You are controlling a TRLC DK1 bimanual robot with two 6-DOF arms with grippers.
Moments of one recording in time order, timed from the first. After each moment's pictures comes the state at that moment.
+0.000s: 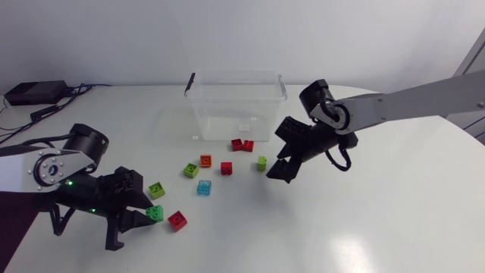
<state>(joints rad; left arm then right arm) -0.10 1.41 0.64 -0.57 0.43 1.16 0.33 1.90 1.15 -0.41 -0.39 -0.62</state>
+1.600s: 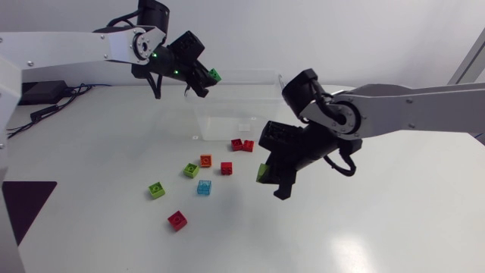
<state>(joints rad) -0.25 2.13 1.82 -0.34 0.40 0.71 0.53 1.66 1.08 -0.54 -0.29 -0.67</state>
